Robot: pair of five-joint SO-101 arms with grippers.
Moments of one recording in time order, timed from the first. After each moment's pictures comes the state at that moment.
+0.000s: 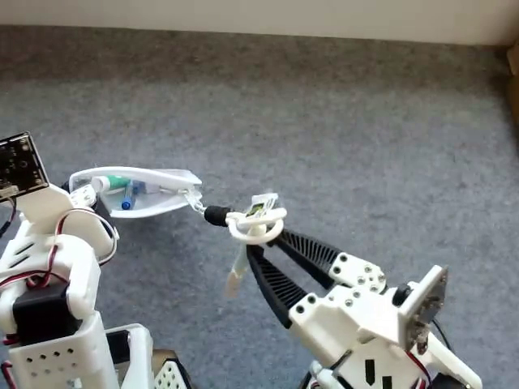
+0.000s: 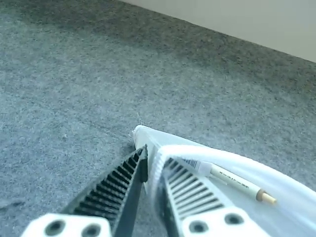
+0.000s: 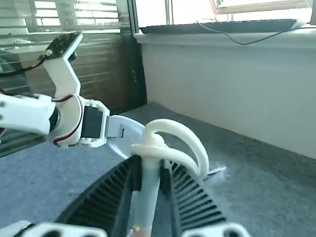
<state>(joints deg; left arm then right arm) -19.9 -69.1 40.7 68.7 13.8 -47.5 -97.1 46.5 57.7 -3.3</state>
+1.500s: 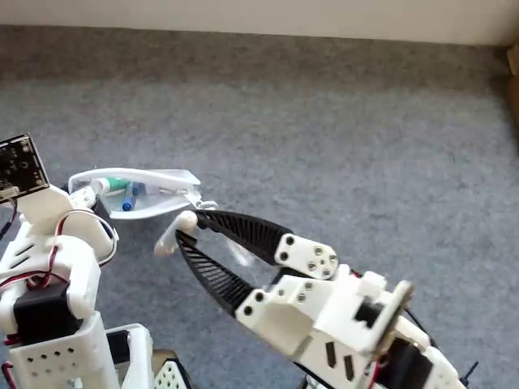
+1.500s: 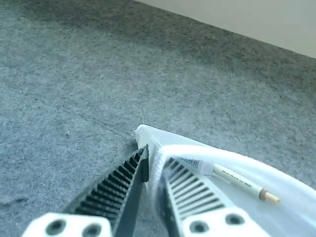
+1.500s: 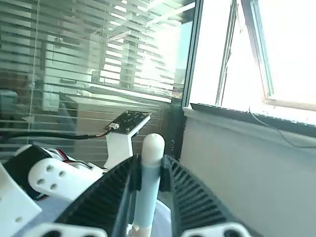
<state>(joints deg) -20.2 -69.3 41.8 68.7 13.8 -59.8 -82.7 48.8 24.5 7.3</state>
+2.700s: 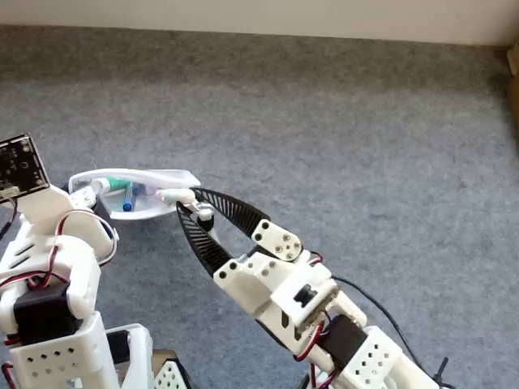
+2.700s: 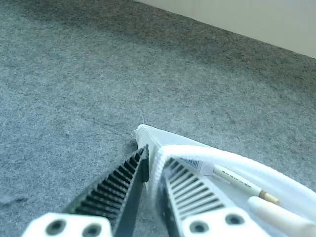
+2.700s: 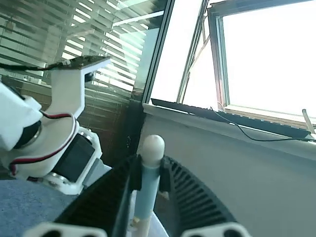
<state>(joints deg) -20.2 -69.3 41.8 68.7 13.8 -52.0 -81.9 80.0 -14.3 14.5</state>
